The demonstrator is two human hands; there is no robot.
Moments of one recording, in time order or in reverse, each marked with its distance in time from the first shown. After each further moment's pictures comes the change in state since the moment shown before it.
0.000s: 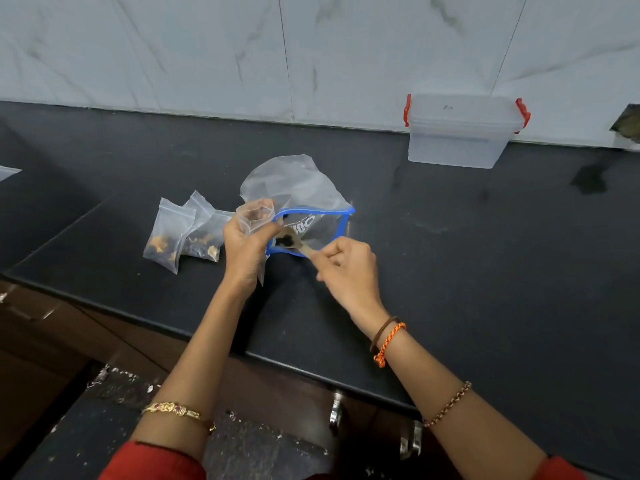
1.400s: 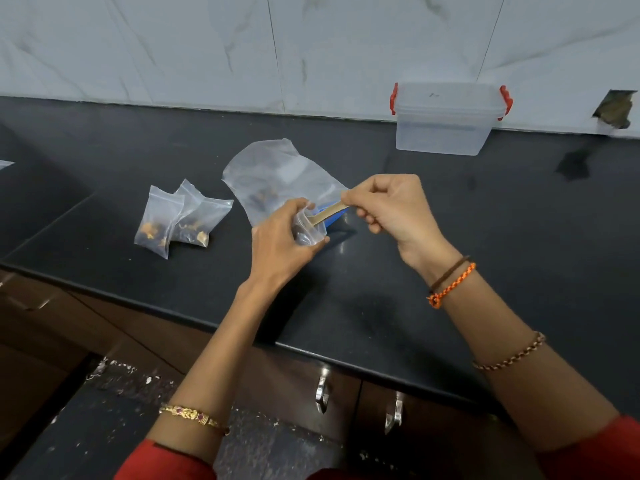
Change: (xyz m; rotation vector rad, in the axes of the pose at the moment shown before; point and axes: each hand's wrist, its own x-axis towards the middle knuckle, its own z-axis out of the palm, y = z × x) left_hand -0.040 0.005 0.036 0.752 -0.227 0.201; right_hand 0.006 -0.038 -0.083 0.211 -0.065 -0.076
